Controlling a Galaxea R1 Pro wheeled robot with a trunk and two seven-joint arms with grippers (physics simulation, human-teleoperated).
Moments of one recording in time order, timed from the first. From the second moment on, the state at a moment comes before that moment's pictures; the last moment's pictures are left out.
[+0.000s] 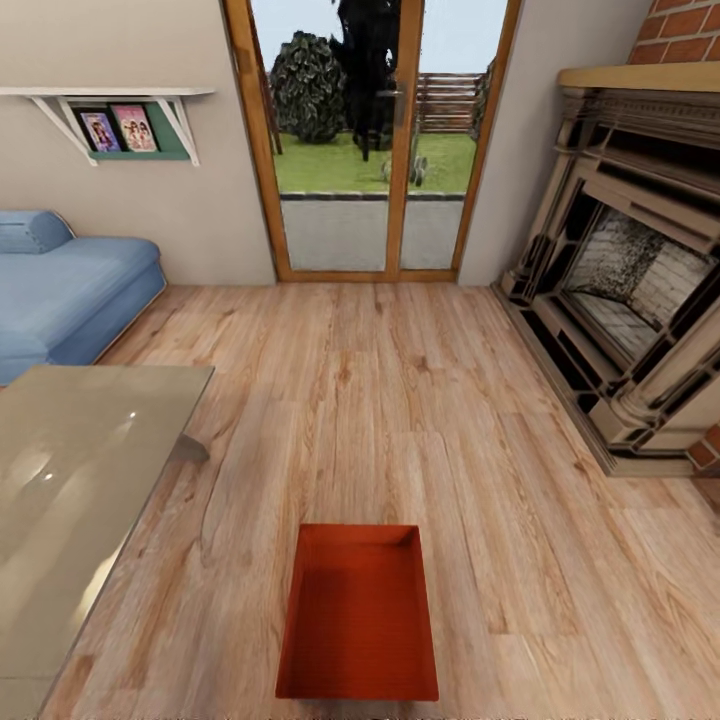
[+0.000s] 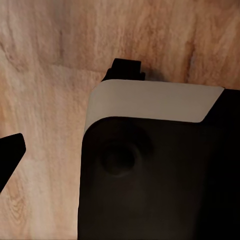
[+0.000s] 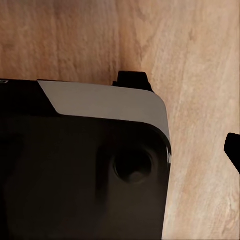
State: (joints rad) left arm -0.37 -0.06 0.00 0.00 0.10 0.03 0.19; right arm -0.33 0.06 0.61 0.03 -0.55 -0.12 -0.11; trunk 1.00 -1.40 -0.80
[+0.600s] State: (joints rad) left arm -0.37 -0.06 0.00 0.00 0.10 0.03 0.19; right arm -0.33 0.06 0.61 0.03 -0.55 -0.12 -0.11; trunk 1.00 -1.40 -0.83
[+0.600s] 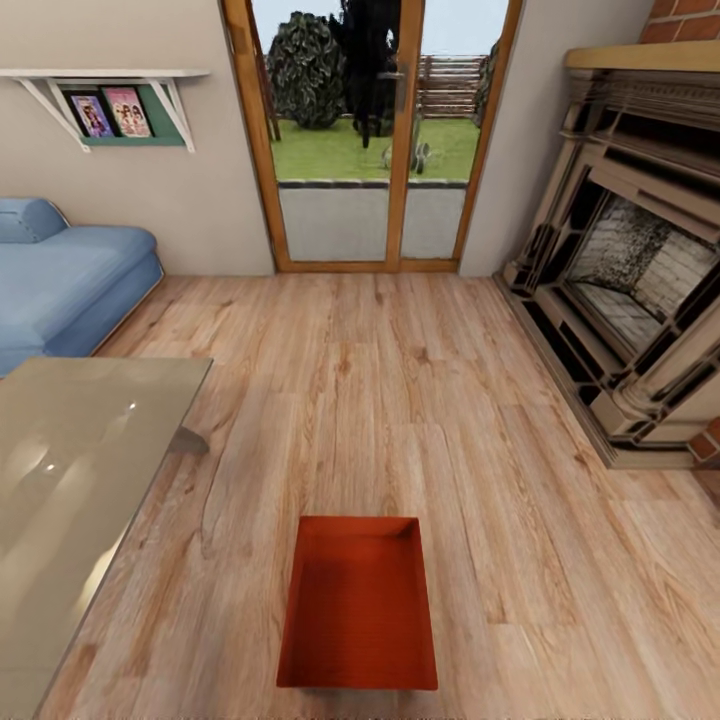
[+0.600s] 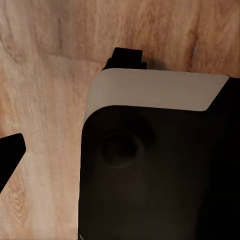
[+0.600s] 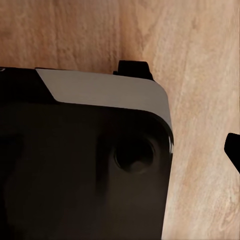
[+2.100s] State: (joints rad) left arm -0.37 -0.06 0.00 -0.01 0.10 0.03 0.19; right arm -0.33 0.06 0.61 0.03 -0.55 -0.12 -0.11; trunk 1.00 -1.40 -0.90
